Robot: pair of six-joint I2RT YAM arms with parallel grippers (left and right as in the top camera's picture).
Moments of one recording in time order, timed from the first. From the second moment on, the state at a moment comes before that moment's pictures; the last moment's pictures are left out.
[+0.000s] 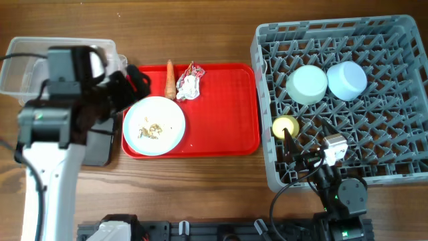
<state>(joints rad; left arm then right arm) -0.07 1.27 1.43 -1.14 0.19 -0.54 0.16 0.02 0.01 0.00 -0.10 0.05</state>
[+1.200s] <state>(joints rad) -0.10 1.73 1.56 -0.88 -0.26 -0.56 0.16 0.02 0.01 0.00 -0.10 0.05</state>
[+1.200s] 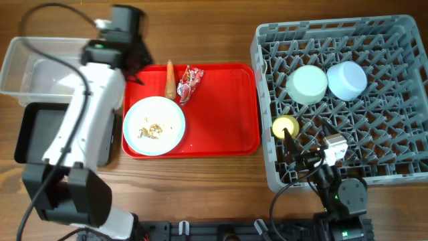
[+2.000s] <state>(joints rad) -0.35 2.03 1.56 -0.73 -0.07 -0.26 0.16 0.02 0.01 0.00 -0.10 0.05</state>
